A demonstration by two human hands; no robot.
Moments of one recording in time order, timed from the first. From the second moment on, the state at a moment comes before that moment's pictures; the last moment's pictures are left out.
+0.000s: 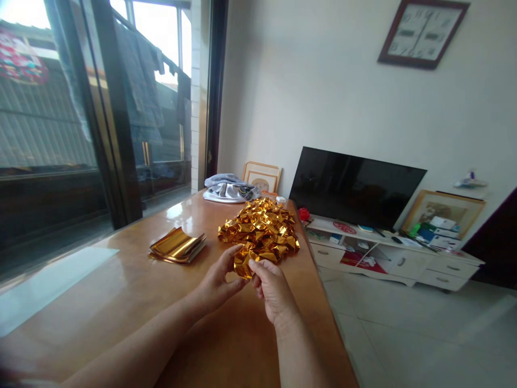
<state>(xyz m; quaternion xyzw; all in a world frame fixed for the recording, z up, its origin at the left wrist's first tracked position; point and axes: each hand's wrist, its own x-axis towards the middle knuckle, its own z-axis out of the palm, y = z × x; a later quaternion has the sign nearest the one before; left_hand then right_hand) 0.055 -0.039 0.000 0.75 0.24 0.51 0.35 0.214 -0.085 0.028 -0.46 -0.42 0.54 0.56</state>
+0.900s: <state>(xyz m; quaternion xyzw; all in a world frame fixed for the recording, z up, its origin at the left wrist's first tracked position) 0.053 -0.038 -0.004 0.72 0.26 0.51 0.40 0.219 -0.076 0.020 -0.48 -0.39 0.51 0.60</state>
